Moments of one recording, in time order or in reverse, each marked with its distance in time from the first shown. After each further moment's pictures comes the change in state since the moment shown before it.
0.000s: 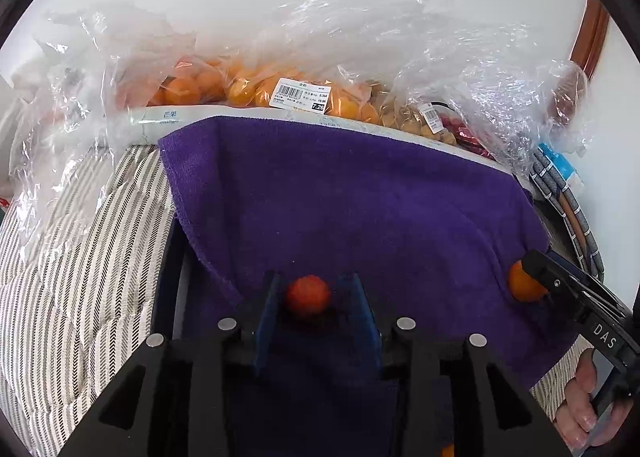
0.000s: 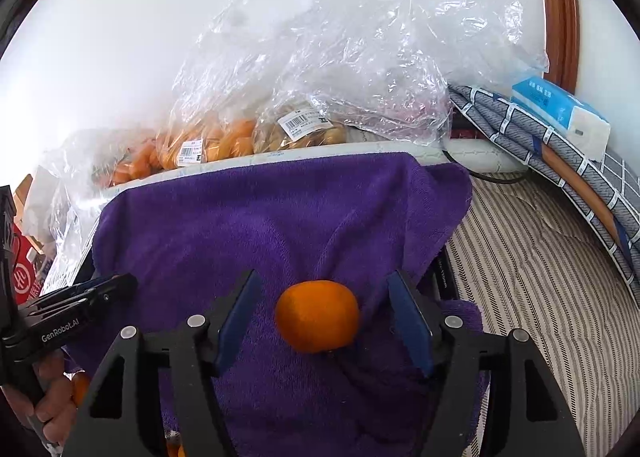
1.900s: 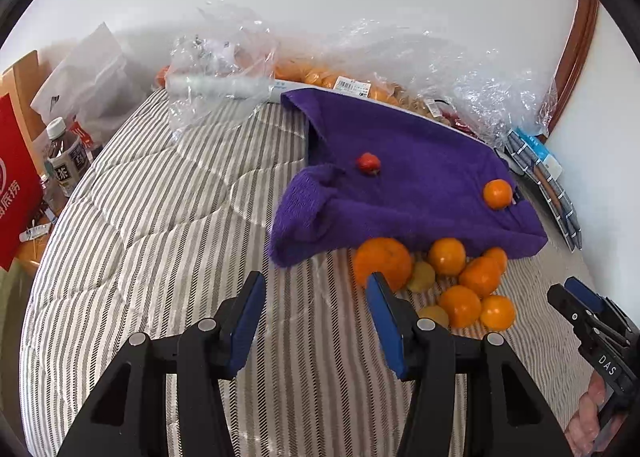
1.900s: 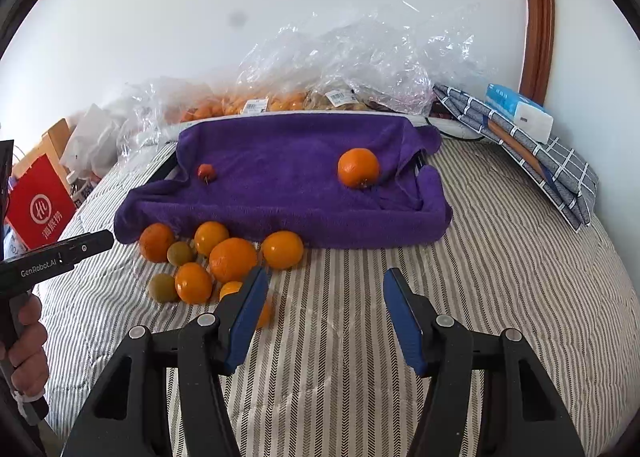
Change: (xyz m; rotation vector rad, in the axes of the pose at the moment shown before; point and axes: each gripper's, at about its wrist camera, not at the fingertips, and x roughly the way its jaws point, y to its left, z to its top) left arm -0.132 0.039 -0.108 -0.068 -0.034 0.076; right arm -0.133 0.044 -0.108 -0.111 0.004 -0.020
